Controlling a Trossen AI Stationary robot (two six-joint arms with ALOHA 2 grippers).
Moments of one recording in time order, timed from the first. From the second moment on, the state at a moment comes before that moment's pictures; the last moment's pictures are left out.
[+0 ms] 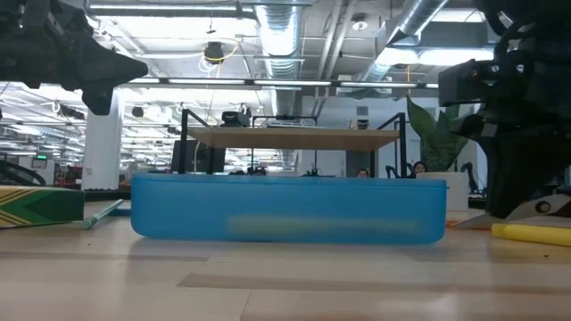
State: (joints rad) left arm -0.23 0.02 0.01 0.07 -0.45 -0.23; right arm 0.51 1.60 0.82 -0.55 0.26 0.50
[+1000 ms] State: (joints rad) left arm -0.23 0.02 0.01 0.07 -0.45 -0.23; right arm 0.50 1.60 1.00 -0.76 0.32 0.47
